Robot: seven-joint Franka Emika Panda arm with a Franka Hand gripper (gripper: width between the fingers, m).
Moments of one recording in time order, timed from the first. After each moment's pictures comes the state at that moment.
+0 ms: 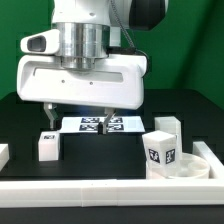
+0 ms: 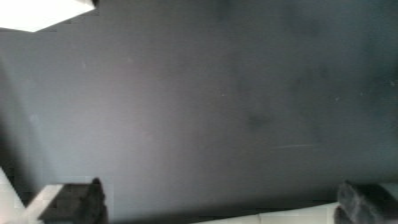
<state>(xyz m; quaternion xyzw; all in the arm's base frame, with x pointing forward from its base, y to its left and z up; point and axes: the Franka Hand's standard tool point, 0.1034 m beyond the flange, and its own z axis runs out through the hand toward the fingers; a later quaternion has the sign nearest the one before) 0.581 -0.074 0.075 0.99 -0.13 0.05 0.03</state>
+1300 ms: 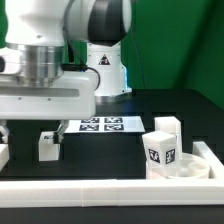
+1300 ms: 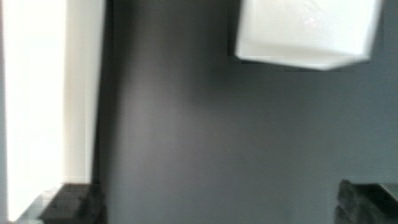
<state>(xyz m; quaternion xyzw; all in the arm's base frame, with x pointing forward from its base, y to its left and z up) 0.553 -0.158 0.047 0.99 0.09 -0.01 0.05</state>
